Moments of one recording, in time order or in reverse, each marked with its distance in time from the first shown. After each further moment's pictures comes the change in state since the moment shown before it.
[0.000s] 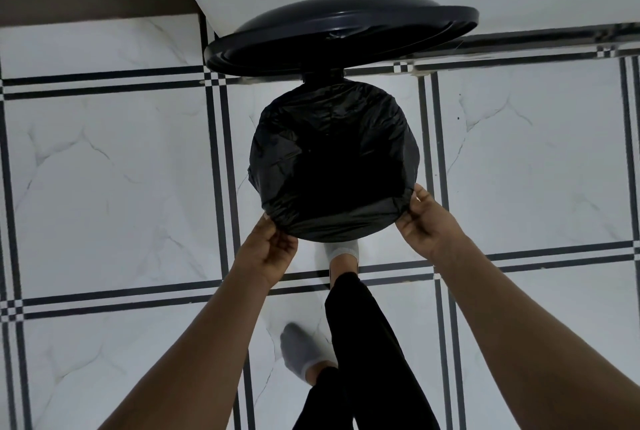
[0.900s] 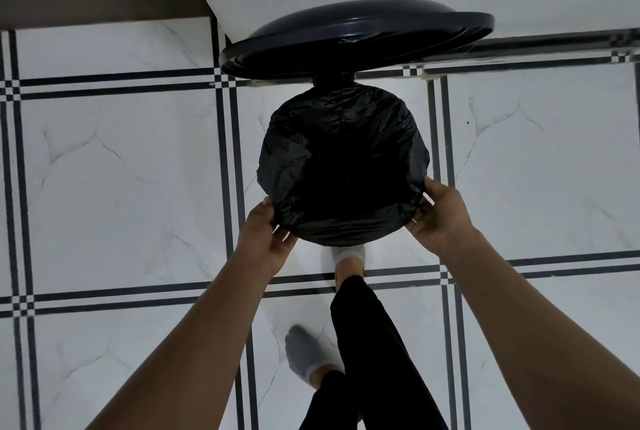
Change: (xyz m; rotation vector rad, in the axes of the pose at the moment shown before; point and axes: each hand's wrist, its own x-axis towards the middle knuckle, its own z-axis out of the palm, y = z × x) left_hand -0.009 0.022 0.019 0.197 0.065 0.124; right_hand -0.007 -0.013 0.020 -0.141 0.065 -0.002
